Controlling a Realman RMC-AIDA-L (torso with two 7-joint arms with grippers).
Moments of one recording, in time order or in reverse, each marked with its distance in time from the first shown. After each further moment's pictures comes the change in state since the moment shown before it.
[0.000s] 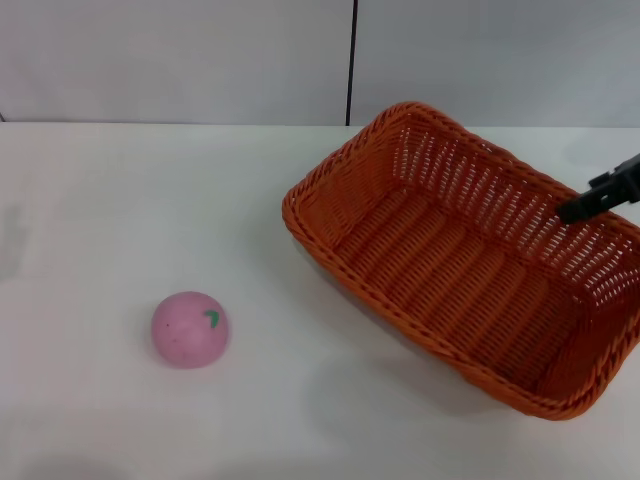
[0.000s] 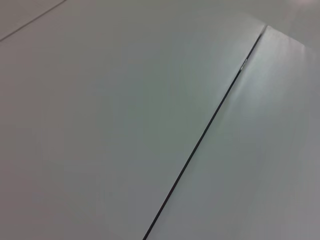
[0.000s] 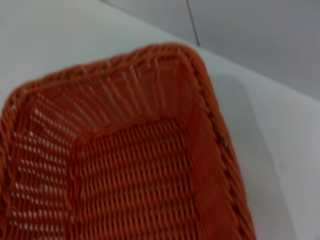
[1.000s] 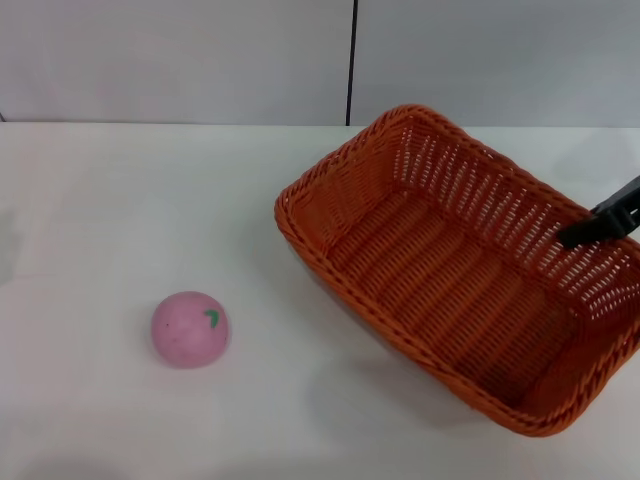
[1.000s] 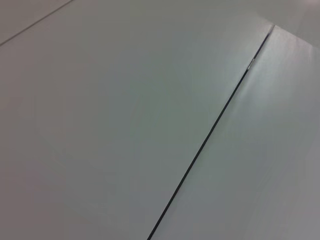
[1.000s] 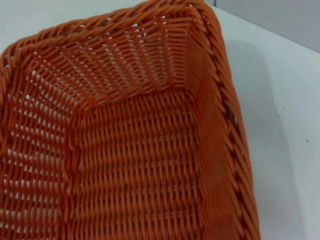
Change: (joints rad) left arm 0.015 -0.002 0.000 0.005 0.000 0.003 -0.023; right arm -0.005 0.024 -0.030 0.056 -0.027 0.032 -0.036
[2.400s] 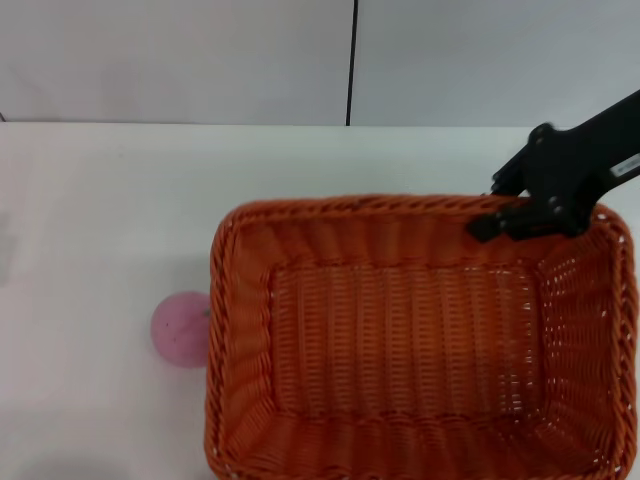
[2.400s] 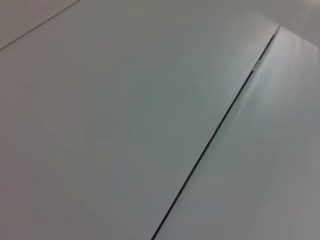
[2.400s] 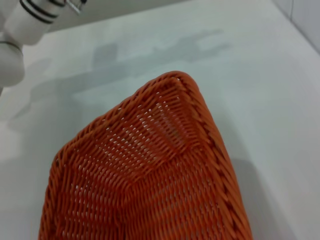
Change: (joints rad) left arm 0.009 0.000 -0.003 -0.002 0.000 0.002 -0.014; right arm 0.076 0.013 -0.089 -0.068 0.292 -0.214 -0.416
